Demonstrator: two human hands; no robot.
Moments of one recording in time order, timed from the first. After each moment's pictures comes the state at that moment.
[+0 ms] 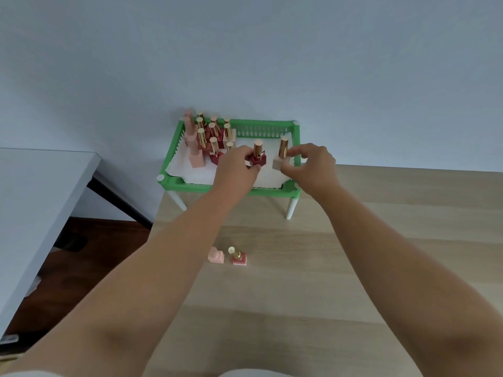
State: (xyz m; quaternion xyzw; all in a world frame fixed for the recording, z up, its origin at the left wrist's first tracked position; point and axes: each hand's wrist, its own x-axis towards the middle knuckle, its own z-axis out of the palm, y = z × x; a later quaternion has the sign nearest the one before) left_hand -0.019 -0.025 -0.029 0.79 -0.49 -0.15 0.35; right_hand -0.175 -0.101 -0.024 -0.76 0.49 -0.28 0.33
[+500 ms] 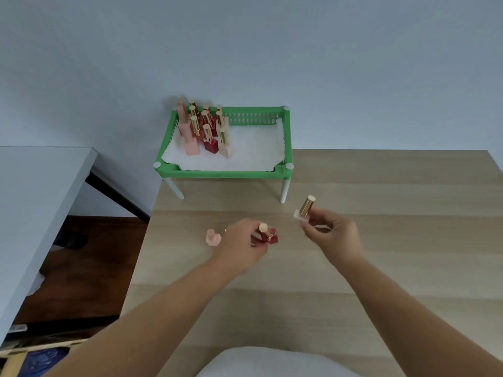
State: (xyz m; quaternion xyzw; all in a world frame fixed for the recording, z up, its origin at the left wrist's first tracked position) left_hand -0.094 0.115 -0.076 0.75 -0.51 -0.32 0.27; right_hand -0.285 0.021 -0.086 -0.64 0.47 -0.33 0.51
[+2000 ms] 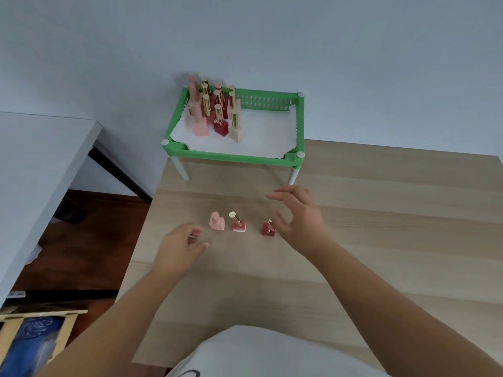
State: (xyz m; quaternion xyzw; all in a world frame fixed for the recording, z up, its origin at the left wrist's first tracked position) left_hand -0.005 0.203 -0.136 0.84 -0.39 -0.25 0.28; right_hand -0.225 0.039 -0.077 -0.84 0.35 -0.30 0.28
